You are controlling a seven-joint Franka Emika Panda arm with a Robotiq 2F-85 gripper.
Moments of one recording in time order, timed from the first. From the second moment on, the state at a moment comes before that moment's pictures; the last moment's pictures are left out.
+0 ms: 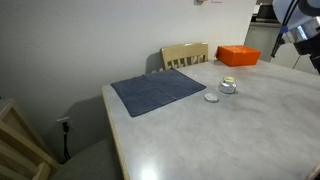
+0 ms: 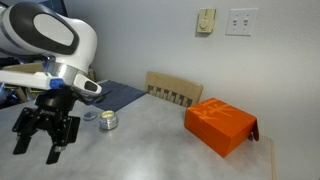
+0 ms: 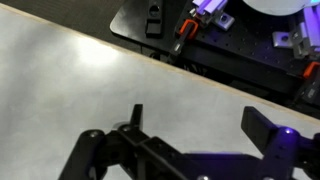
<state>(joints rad) -0.01 0.16 -0.03 -2.32 -0.27 1.85 -0.29</state>
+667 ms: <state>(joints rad) 0.02 0.22 0.04 -2.40 -0.26 2.19 -0.31</state>
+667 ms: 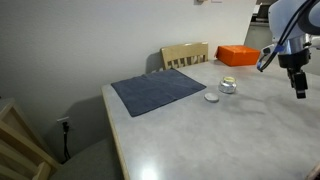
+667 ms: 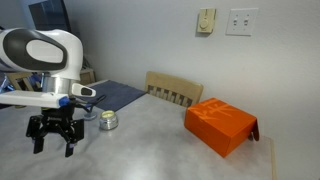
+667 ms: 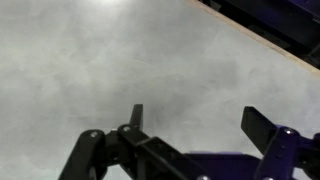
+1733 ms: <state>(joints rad) 0.09 0.22 0.15 -2.46 -0.26 2.62 -0.39</state>
